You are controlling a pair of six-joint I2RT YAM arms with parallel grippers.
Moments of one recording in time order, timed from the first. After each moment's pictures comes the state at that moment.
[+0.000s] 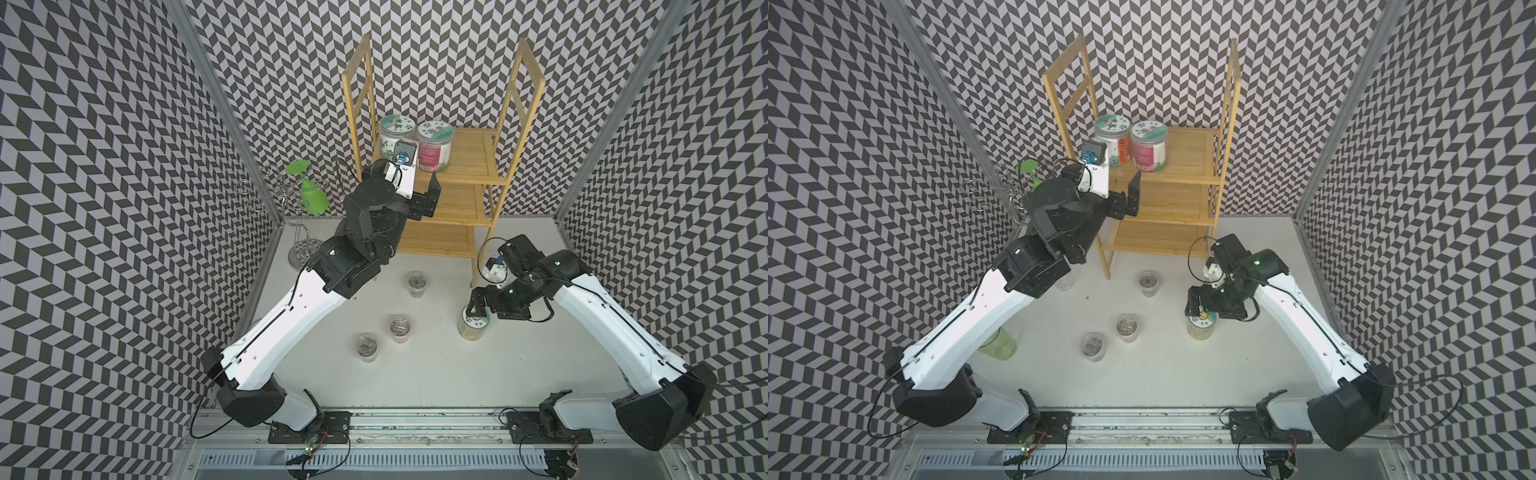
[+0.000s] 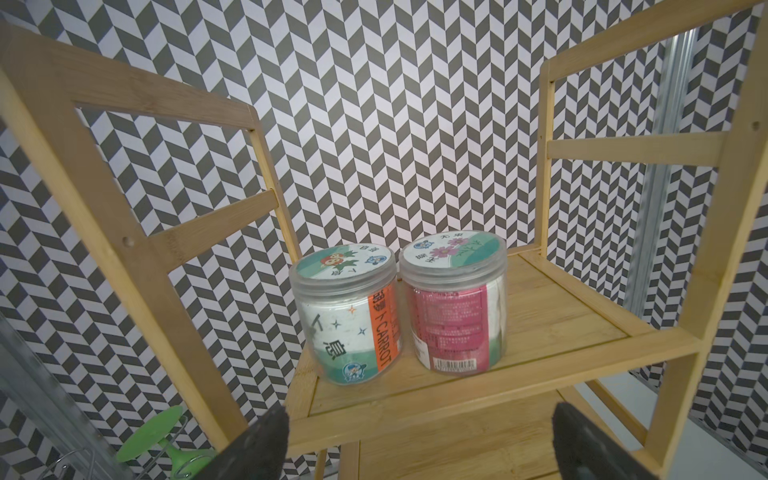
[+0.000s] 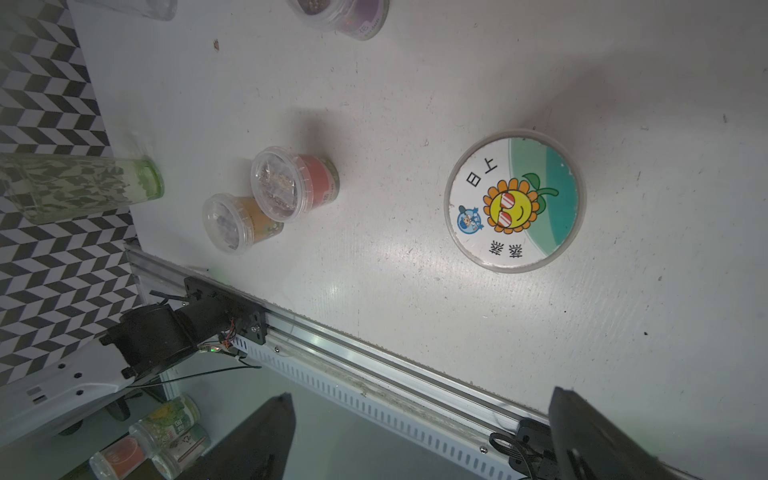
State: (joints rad) left arm -0.86 1.45 1.84 -0.30 -0.58 0.17; right arm 0.44 1.34 1.37 -1.33 -0.33 0.38
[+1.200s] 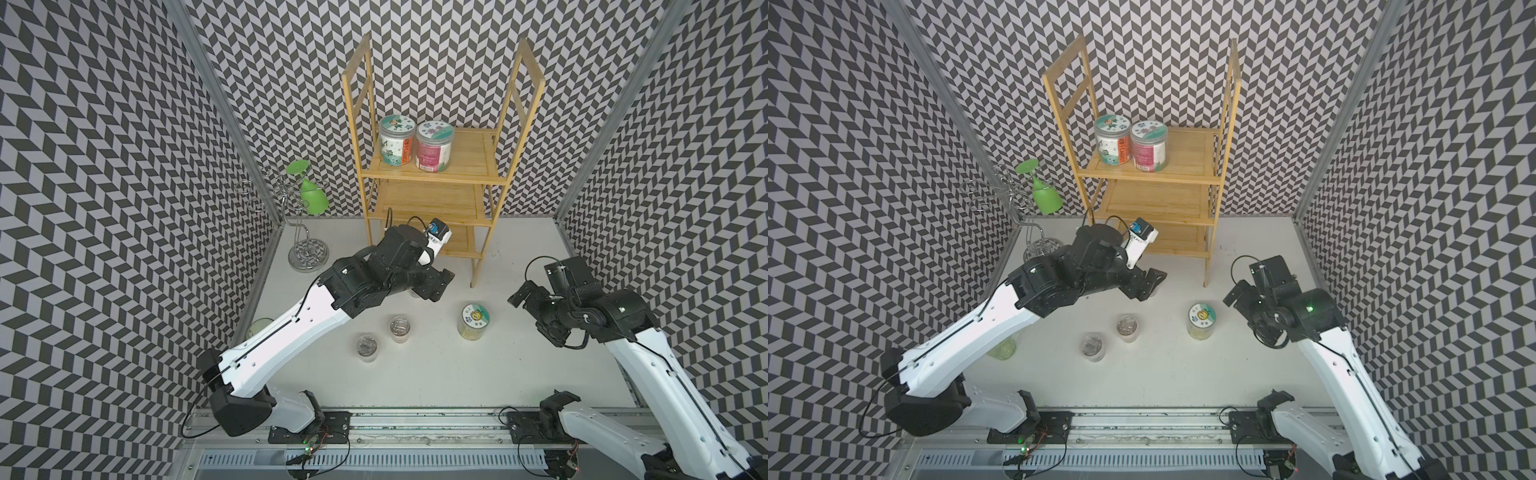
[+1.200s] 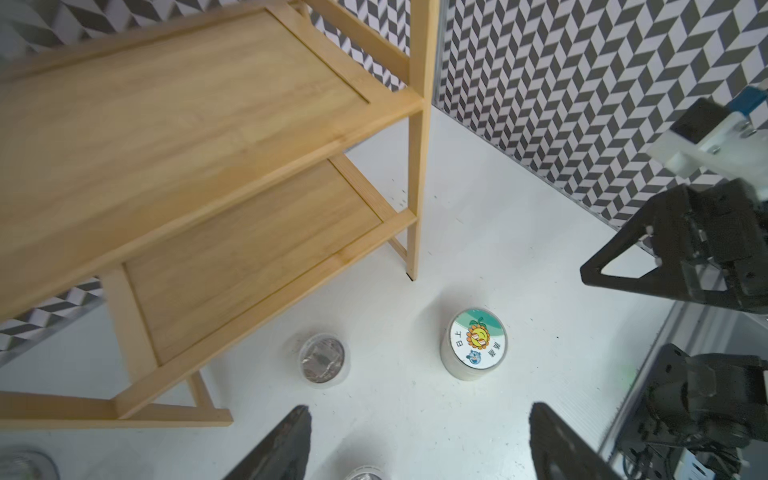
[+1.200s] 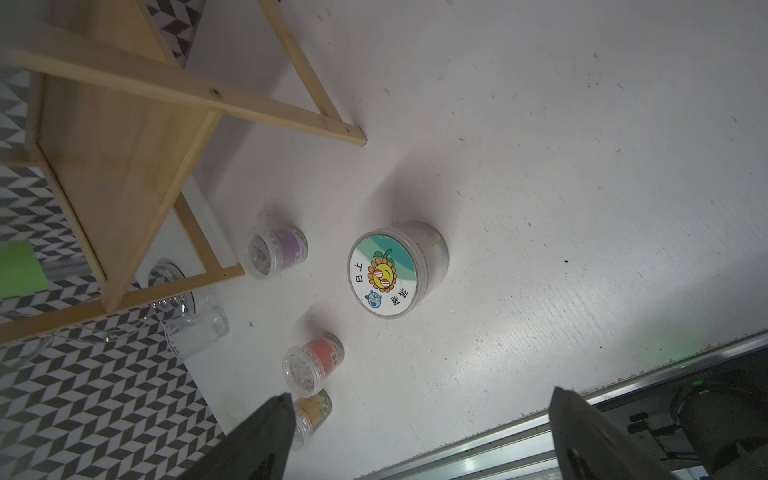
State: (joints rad) left arm -0.94 1.46 1.70 -0.86 -0.07 -0.13; right arm 0.33 0.96 1.22 -1.32 0.00 1.13
